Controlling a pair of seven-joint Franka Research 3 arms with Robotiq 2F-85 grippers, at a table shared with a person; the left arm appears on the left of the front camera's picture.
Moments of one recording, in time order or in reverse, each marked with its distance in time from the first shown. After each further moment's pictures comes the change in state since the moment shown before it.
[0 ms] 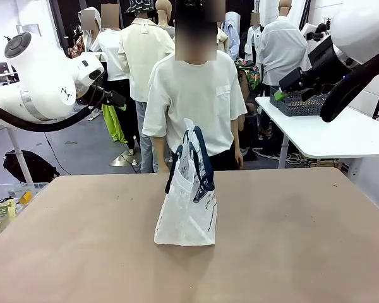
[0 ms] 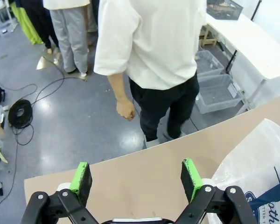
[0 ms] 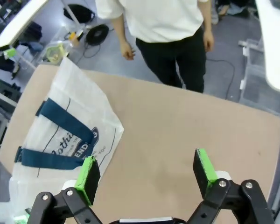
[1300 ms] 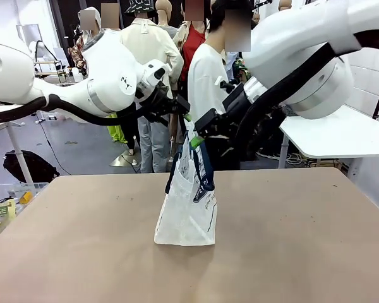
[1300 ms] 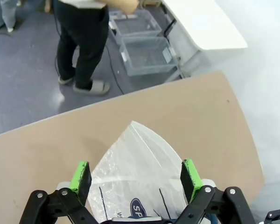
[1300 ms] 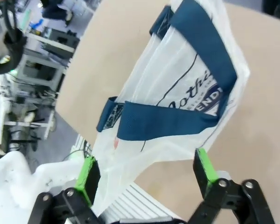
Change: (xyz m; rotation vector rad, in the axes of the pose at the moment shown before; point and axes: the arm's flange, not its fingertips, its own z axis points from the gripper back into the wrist) left arm 0.020 -0.167 -0.066 -0.330 0.259 0.143; right arm -0.068 0.179 -0.101 0.349 0.330 -0.097
